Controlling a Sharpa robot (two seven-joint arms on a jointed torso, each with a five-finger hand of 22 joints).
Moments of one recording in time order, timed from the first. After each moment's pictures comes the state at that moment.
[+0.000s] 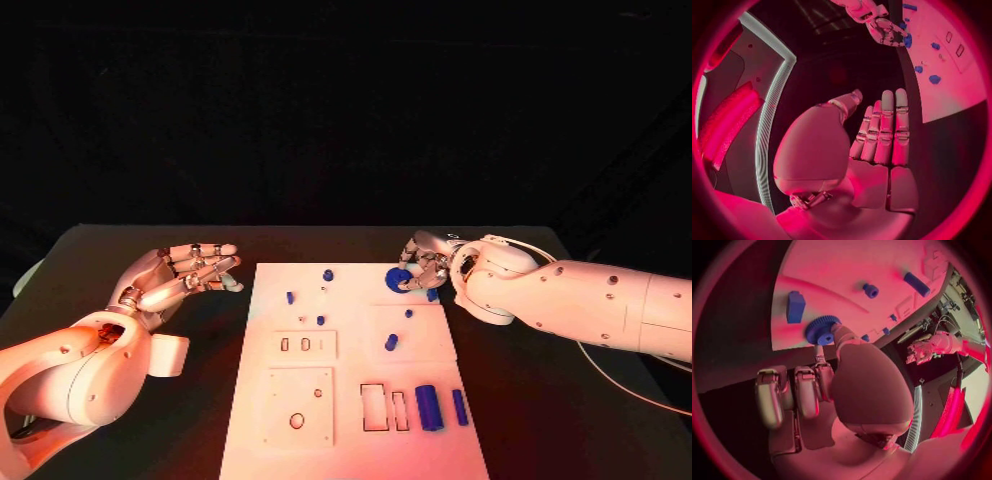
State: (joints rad) left arm 1.17 -1.00 -0.02 1.69 -0.12 -0.38 0.42; left_hand 1.40 -0.20 0.50 0.08 0.05 0.86 0.22 0.26 0.14 1.11 0.15 0.07 0.07 1.10 0.08 0.48 0.58 0.17 1.02 0.17 0.46 0.25; right arm 1.26 -0.90 -0.11 1.44 -1.37 -0.32 -0.33; right_hand 1.46 -0.23 0.17 0.29 0.28 0.97 0.14 0.15 0.43 1.45 0.06 1.41 1.31 1.47 -0.02 1.54 1.31 0.01 1.47 0.09 1.57 1.31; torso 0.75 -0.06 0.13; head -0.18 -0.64
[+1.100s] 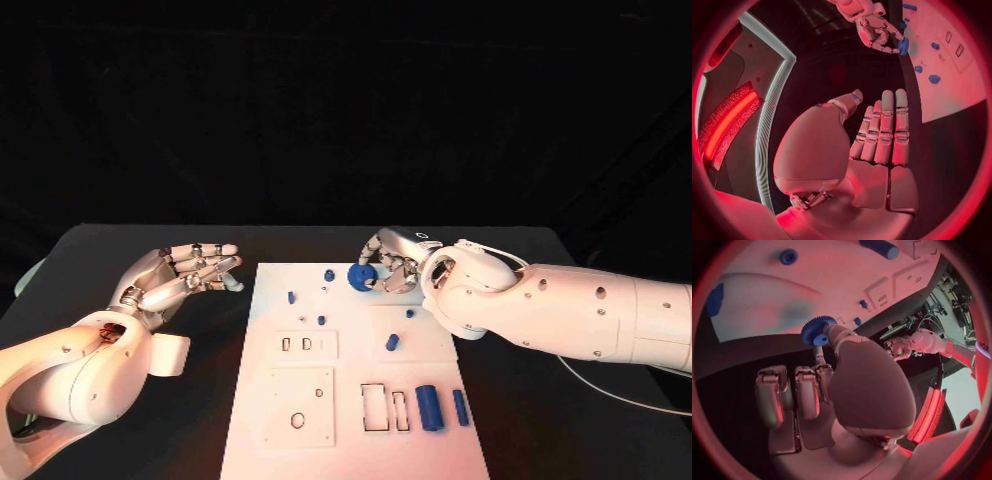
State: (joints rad) left arm 1.17 -0.99 -0.02 1.68 -0.12 -0.38 0.41; left_hand 1.40 -0.20 0.51 0.07 0.05 0.86 0.22 0.26 0.14 1.11 0.15 0.07 0.07 1.10 0.08 0.48 0.58 0.17 1.00 0.17 0.48 0.26; right arm 1.27 -0.86 -0.11 1.61 -1.47 -0.44 -0.34; right_hand 1.48 -0.24 0.40 0.27 0.30 1.01 0.13 0.17 0.42 1.47 0.03 1.44 1.31 1.47 -0.03 1.55 1.31 0.01 1.47 0.08 1.57 1.31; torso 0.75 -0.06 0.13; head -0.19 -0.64
